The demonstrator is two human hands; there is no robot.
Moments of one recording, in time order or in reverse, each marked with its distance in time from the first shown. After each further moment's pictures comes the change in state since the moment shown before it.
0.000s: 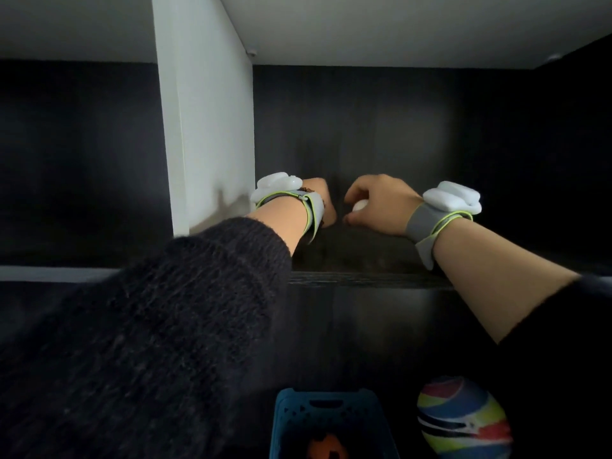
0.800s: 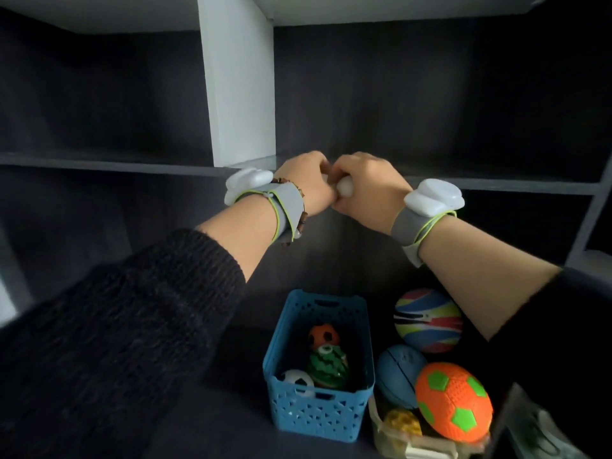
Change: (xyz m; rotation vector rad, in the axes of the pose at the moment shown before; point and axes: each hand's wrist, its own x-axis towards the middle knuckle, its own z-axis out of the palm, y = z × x) left_hand -0.233 0.074 -0.014 -0.274 0.159 -0.074; right_hand -0.196 -0.009 -0.039 0.094 0.030 -0.306
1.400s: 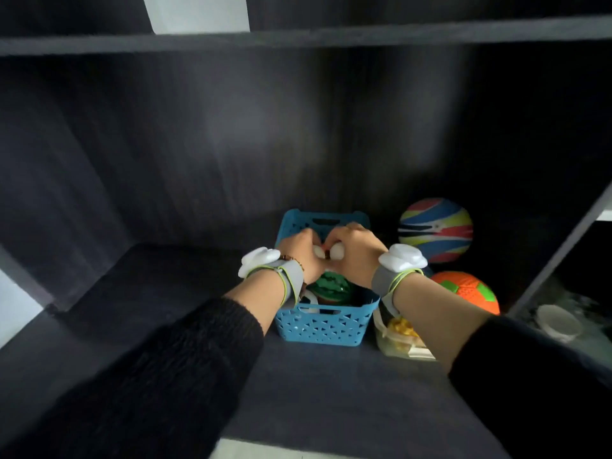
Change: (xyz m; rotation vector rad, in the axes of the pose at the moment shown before) left_hand -0.111 -0.116 0.196 0.051 -0.505 -0.295; right_hand -0.130 0.049 0.200 0.143 -0.498 0.377
